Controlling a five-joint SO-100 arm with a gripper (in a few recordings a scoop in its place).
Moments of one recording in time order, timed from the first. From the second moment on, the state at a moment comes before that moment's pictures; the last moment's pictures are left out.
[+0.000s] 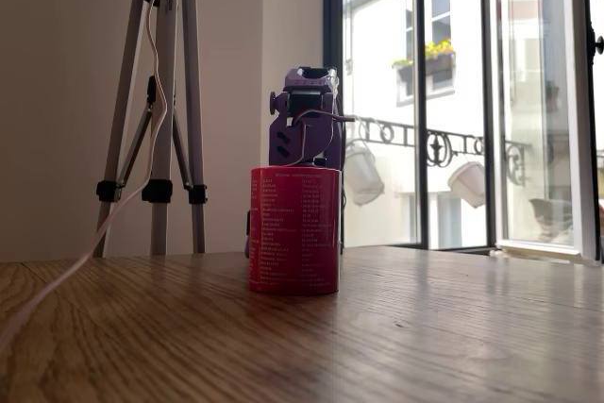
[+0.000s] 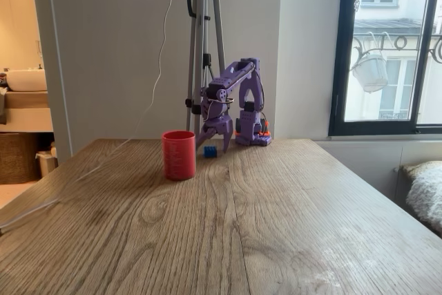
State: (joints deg) arm 42.8 82.6 111.6 76.1 31.9
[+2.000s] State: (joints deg) arm 37.1 114.2 107.9 43.3 -4.0
